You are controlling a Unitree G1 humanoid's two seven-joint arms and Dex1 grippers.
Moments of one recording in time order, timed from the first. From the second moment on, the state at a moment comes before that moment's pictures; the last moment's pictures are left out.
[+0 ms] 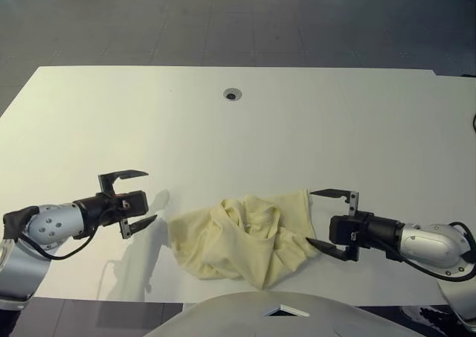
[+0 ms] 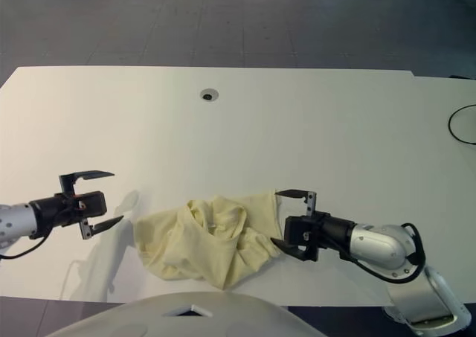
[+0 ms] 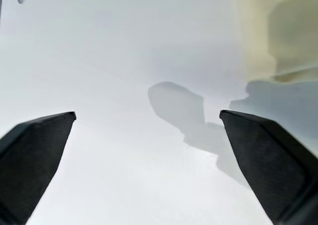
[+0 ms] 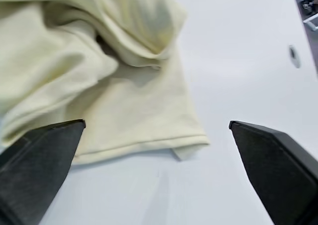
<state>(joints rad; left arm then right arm) 0.33 1.04 0.16 -0.39 0.04 0.04 -0.87 0.40 -0.90 -0.03 -0.66 -0.07 0.11 0.86</state>
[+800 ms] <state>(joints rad) -0.24 0.71 -0.21 0.09 -0.42 0.20 -1.40 0.28 -0.79 -0.02 -0.66 0.19 0.24 0.87</state>
